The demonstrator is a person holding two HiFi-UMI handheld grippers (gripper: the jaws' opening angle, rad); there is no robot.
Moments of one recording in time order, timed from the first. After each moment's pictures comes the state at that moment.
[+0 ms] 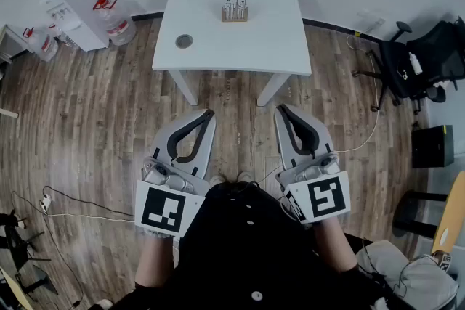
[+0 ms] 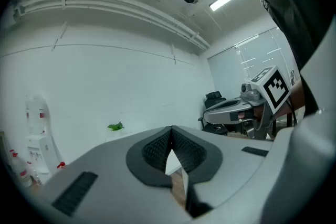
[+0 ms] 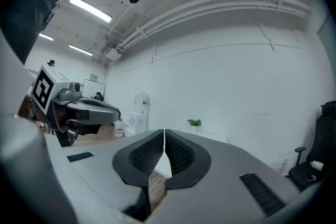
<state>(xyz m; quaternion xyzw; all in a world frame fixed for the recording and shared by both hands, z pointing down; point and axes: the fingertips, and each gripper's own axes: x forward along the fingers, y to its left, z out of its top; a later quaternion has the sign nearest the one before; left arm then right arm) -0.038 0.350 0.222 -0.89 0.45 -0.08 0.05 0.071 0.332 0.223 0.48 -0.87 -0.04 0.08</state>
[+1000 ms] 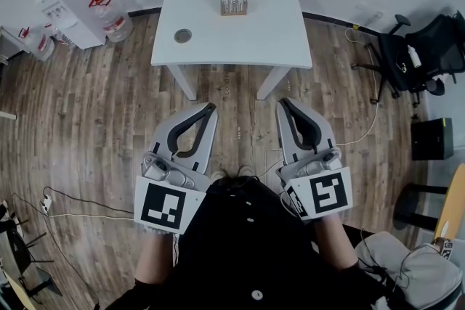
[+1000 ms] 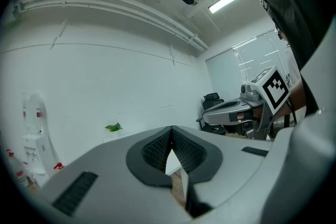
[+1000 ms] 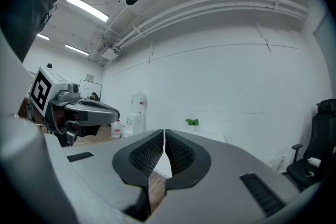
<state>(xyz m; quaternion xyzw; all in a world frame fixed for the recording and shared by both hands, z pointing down) -0.044 0.347 0.222 -0.90 0.43 -0.08 0.06 0.064 0.330 0.225 0.50 -0.86 -0.04 0.08</state>
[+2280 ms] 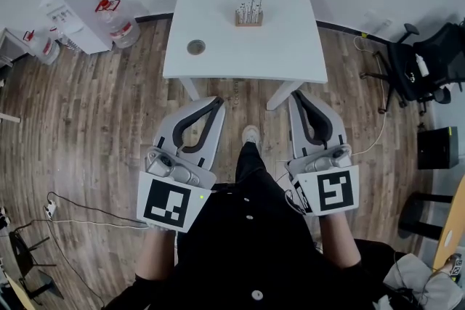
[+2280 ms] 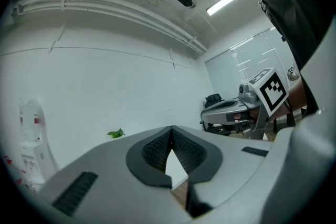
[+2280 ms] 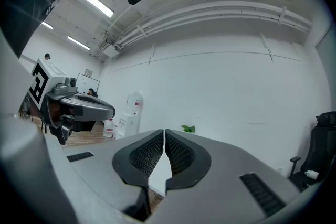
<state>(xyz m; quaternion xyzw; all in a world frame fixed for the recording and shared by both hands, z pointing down) -0.075 0.291 0.219 -0.90 0.43 -0.06 0.10 0.036 0.269 0.223 0.51 -0.85 -0.09 0.08</state>
